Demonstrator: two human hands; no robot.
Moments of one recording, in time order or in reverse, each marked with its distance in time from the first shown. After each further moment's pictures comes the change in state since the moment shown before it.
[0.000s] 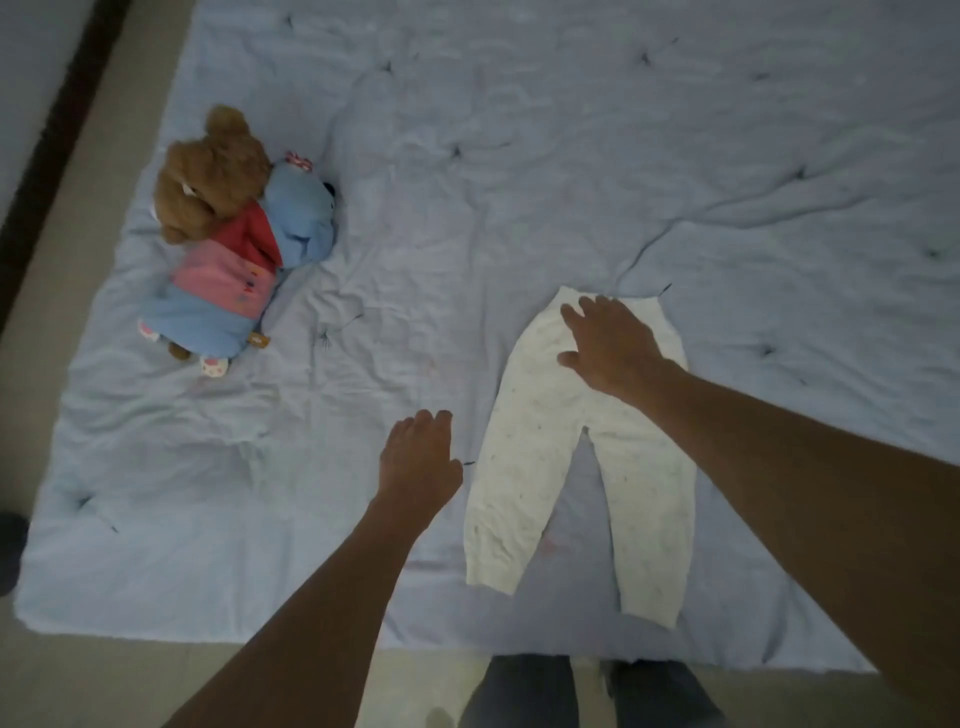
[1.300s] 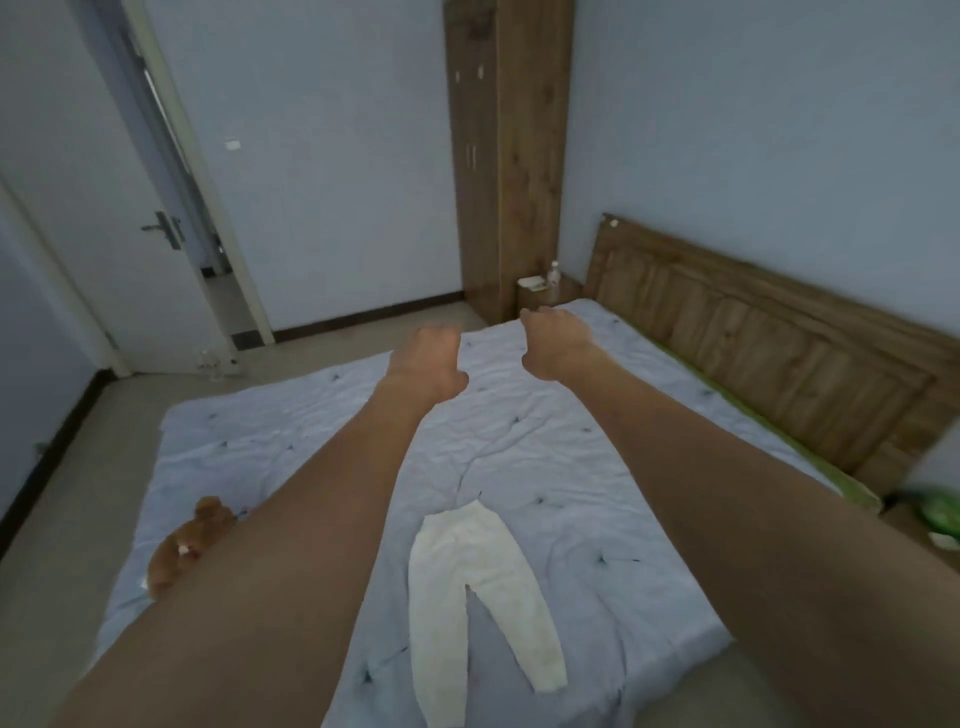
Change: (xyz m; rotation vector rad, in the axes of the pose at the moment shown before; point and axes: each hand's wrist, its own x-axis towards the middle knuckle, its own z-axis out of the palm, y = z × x) left_hand -0.280 0.276 -0.444 0.157 0.498 0.701; right_hand -0.449 0.029 -0.391 0.109 0.570 0.531
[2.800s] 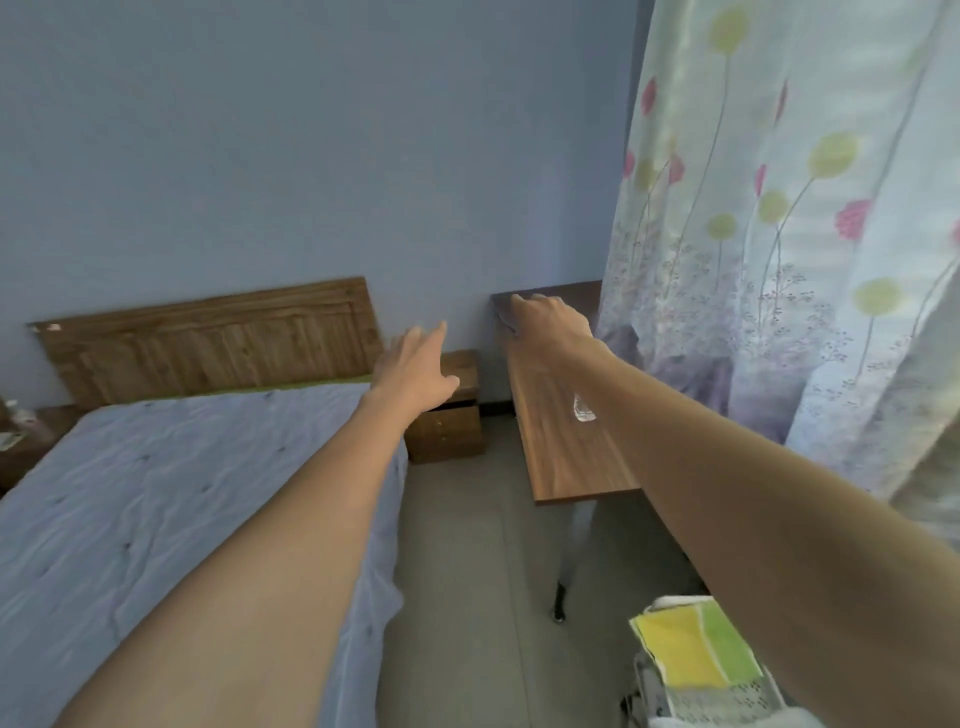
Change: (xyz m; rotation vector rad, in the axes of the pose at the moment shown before) left_hand -0.420 0.257 -0.070 -0.144 -0.150 1.175; right_hand -0.661 -0.002 -0.110 -0.097 0.302 1.150
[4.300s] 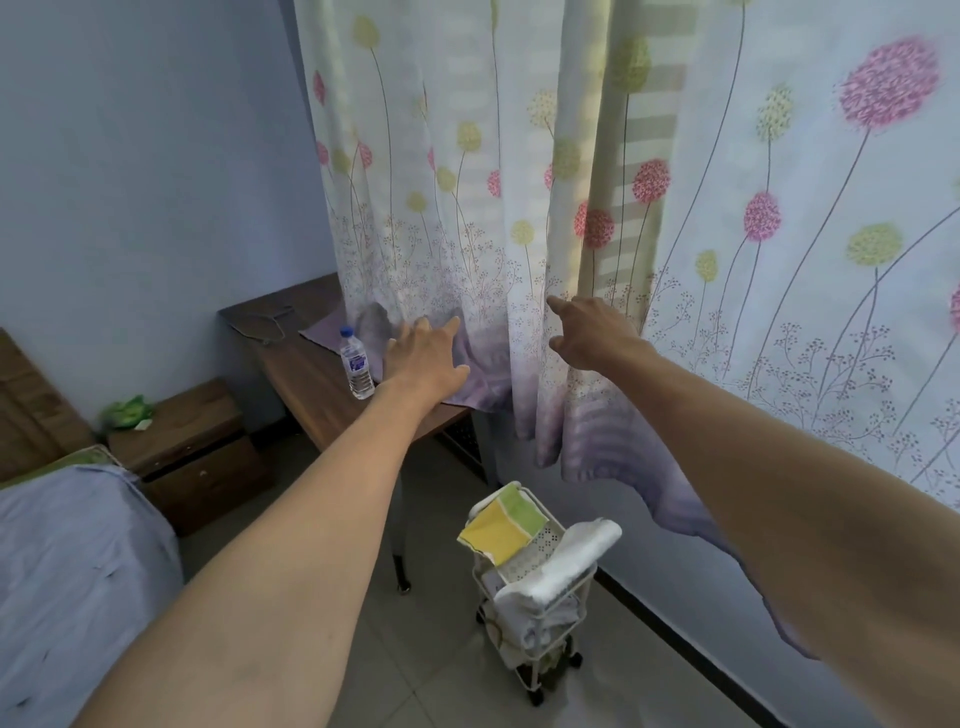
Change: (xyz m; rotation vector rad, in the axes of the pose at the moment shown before) left_hand -0.085 0.237 0.049 -0.069 -0.079 0.609; right_hand -0.301 0.179 -0.088 -0.317 0.003 0.680
